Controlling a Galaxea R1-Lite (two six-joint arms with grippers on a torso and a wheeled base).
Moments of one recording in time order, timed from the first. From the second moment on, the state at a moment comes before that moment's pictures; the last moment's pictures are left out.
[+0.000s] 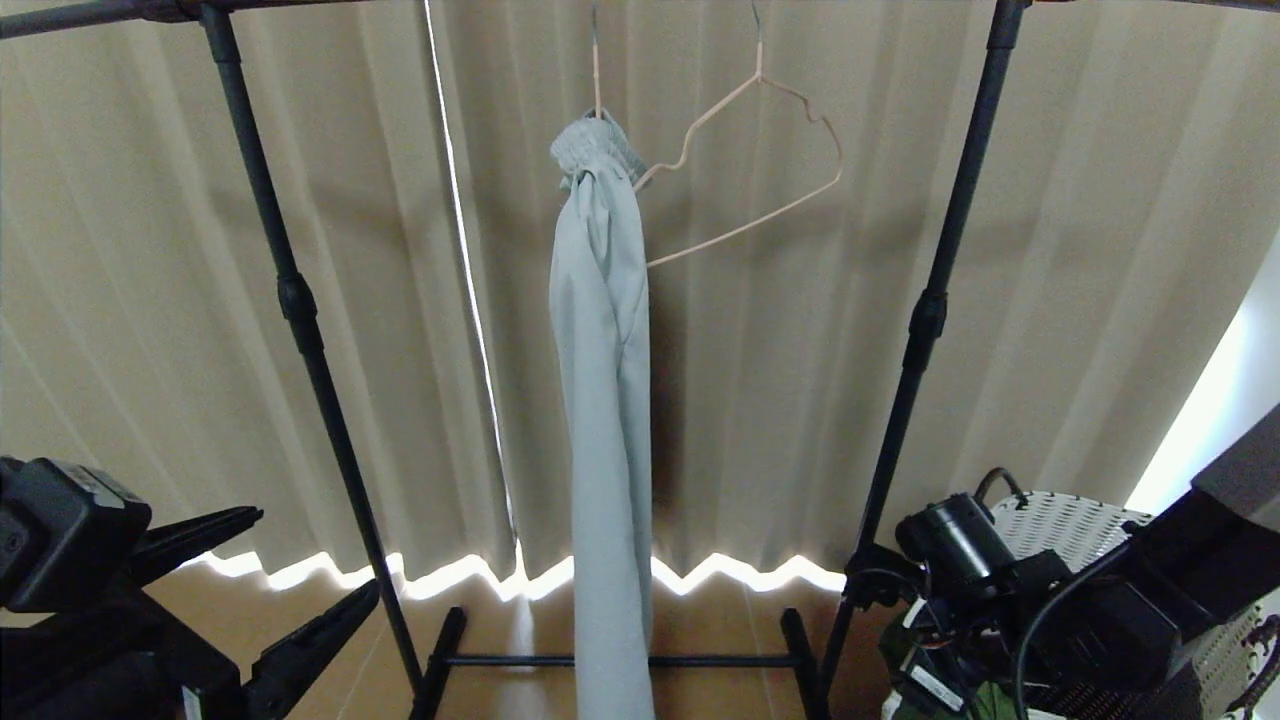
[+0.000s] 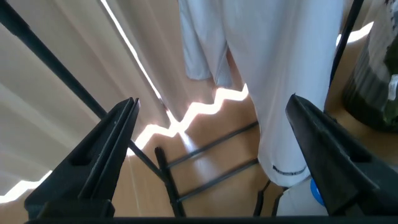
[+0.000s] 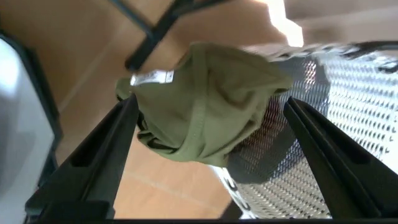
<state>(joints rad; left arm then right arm) -0.49 1.01 -0.29 -0.44 0.14 0.20 0.39 2.01 -0.60 -0.24 -0.33 -0.40</state>
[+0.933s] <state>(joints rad) -0.48 0.99 -0.29 -0.44 0.13 0.20 0.33 2.21 -0.75 -0.27 -0.42 -0.39</state>
